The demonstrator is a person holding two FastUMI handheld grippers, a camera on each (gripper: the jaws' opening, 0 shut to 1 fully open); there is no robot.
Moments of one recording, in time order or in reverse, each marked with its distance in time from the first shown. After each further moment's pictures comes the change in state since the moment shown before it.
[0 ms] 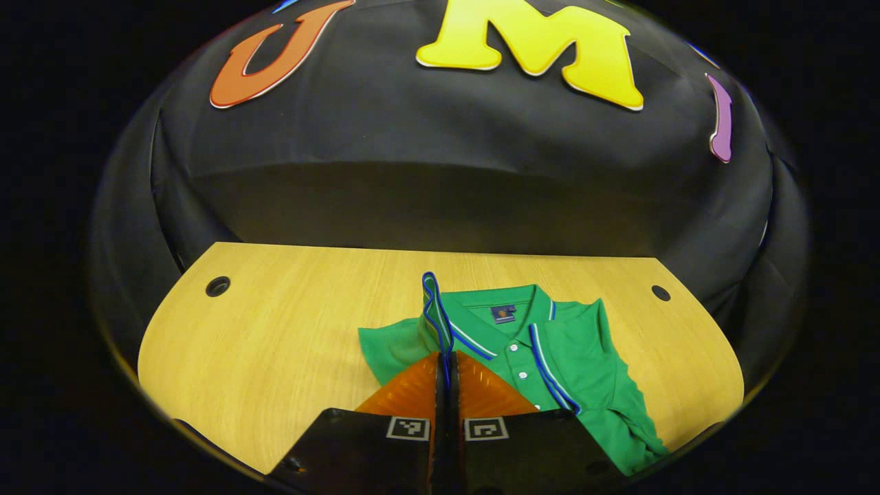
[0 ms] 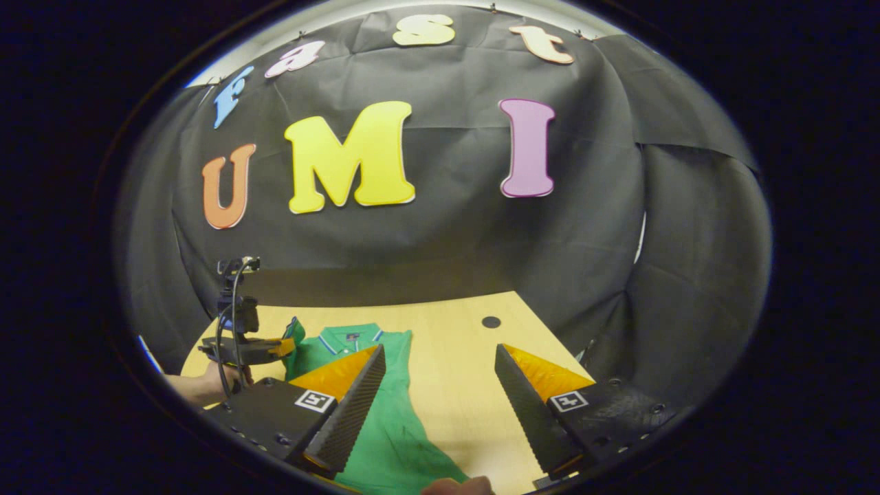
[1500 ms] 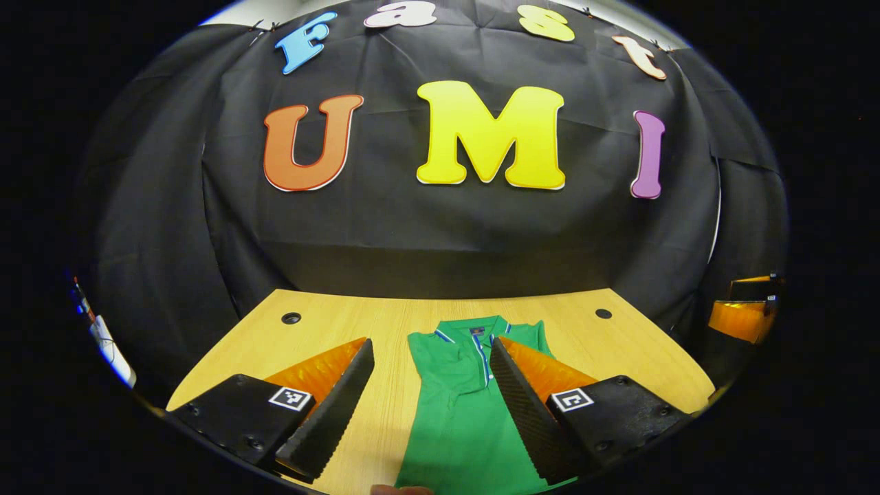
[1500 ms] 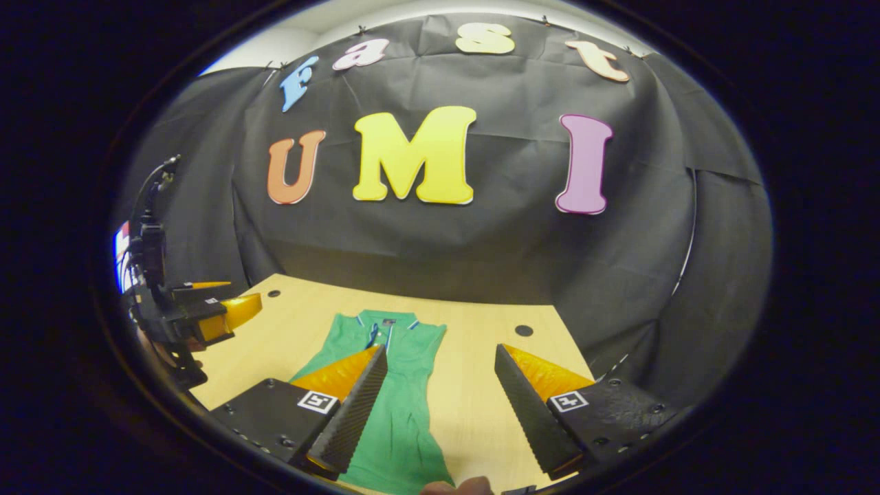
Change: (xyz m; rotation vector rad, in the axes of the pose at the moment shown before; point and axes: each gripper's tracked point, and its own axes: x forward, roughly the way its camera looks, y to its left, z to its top) left arm -0.249 -0.002 0.013 0.067 -0.295 0.114; right arm -0.034 0.034 -0.037 -0.187 -0.014 0.266
